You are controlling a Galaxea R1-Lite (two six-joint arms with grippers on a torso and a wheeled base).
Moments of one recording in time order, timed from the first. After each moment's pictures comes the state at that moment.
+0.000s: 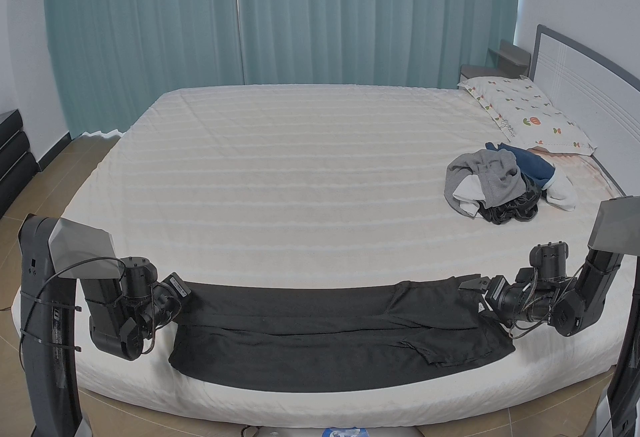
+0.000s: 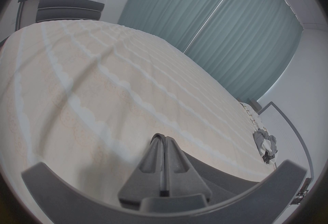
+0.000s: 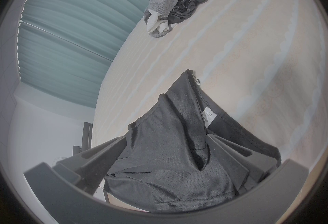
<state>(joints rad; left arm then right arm) -0.02 2.49 -0.60 -1.44 0.02 -0.67 0.06 2.21 -0.48 -1.04 0.32 0.79</state>
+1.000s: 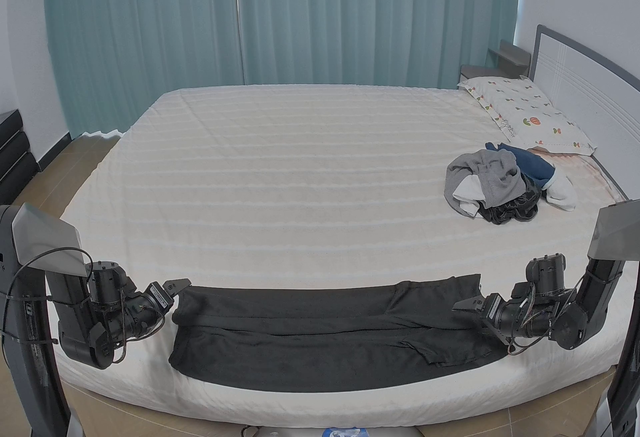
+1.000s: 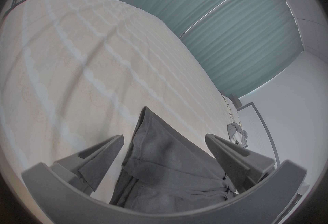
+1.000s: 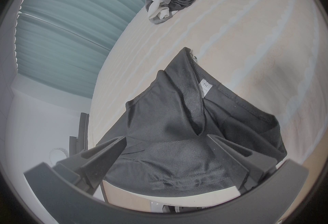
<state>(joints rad) 0.06 2.34 -0.36 -1.45 -0.30 -0.77 0.12 2.18 -0.38 -1.04 0.31 0.77</state>
